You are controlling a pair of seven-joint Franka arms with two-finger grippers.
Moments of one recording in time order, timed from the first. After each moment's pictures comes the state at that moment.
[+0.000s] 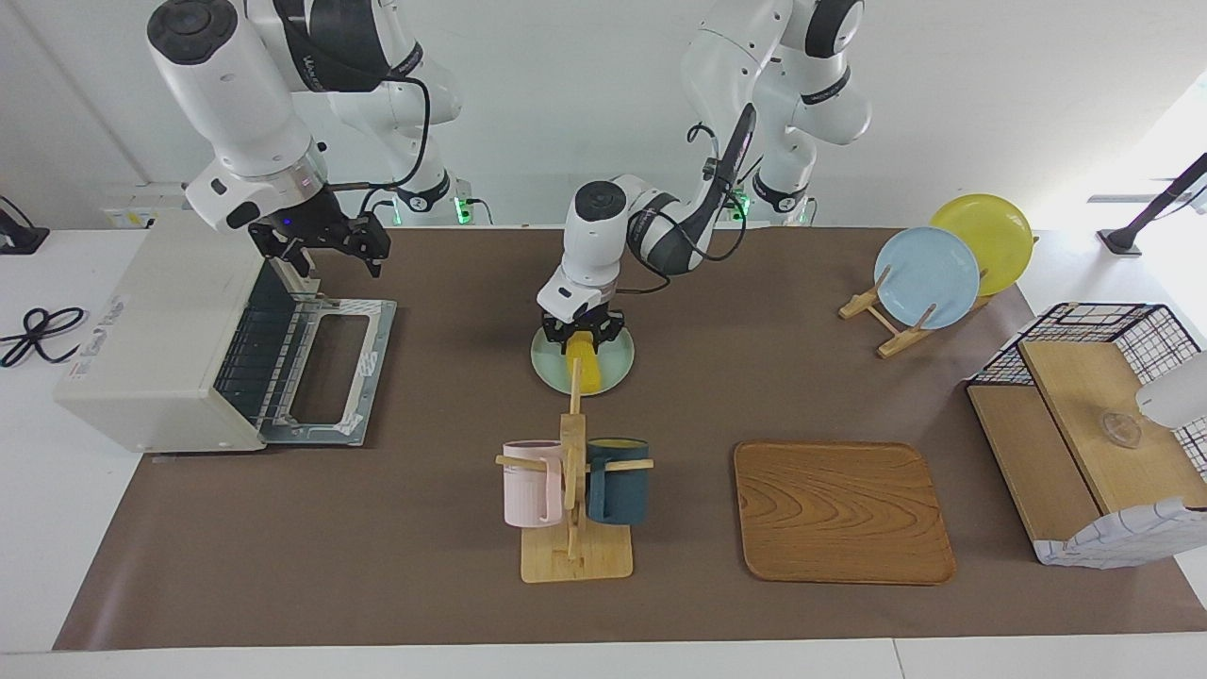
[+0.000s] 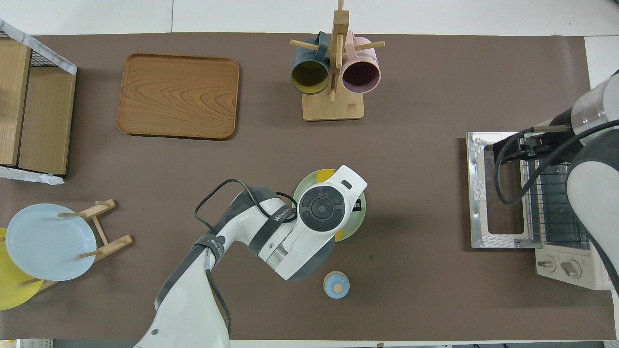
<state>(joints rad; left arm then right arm) -0.85 0.41 -0.01 -1.88 -0.08 2.39 -0.80 0.06 0.00 0.01 -1.66 -0.01 1.56 0.10</state>
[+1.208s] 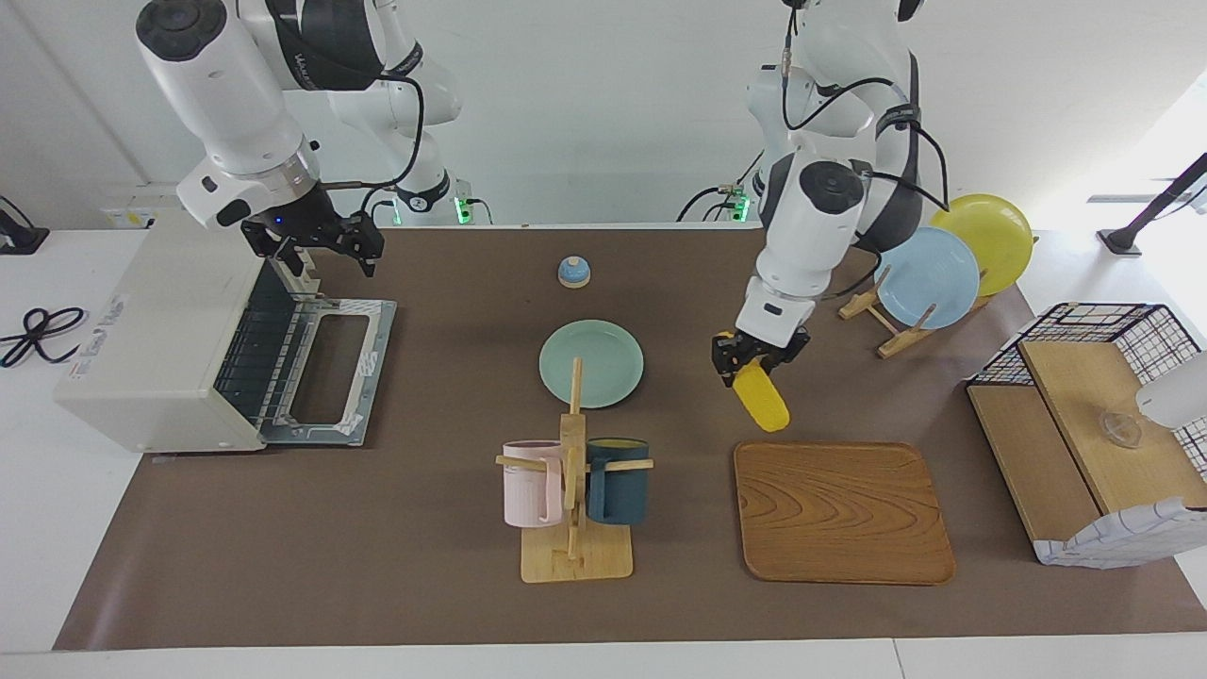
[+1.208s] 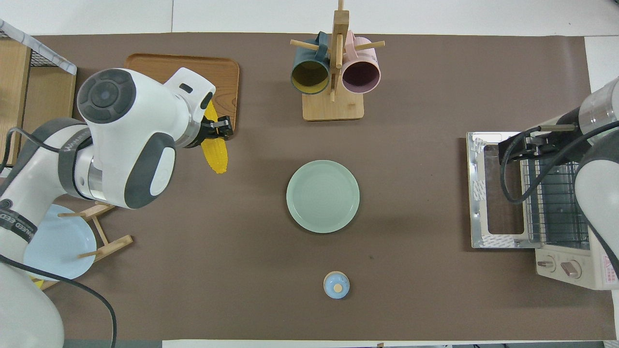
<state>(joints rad) -0.44 0.22 0.09 -1.80 -0.07 2.14 -0.44 0.05 0.00 0.01 -1.66 -0.01 1.56 0.10</state>
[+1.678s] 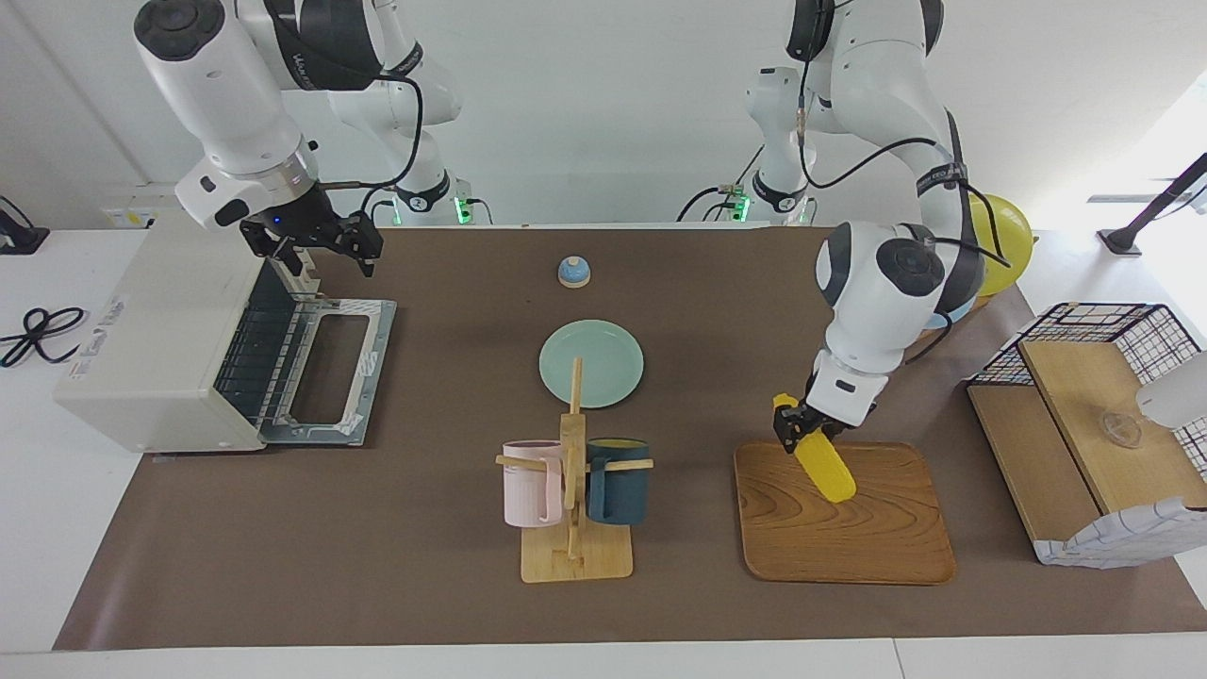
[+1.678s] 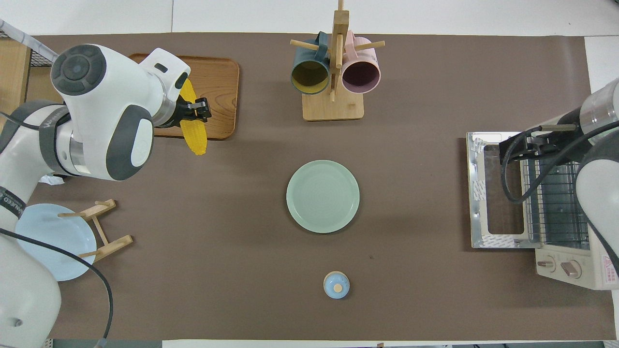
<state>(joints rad) -0.33 0.51 0.08 -1.50 -0.07 2.14 -0.34 0.04 0.00 0.01 -1.66 -0.01 1.56 0.10</state>
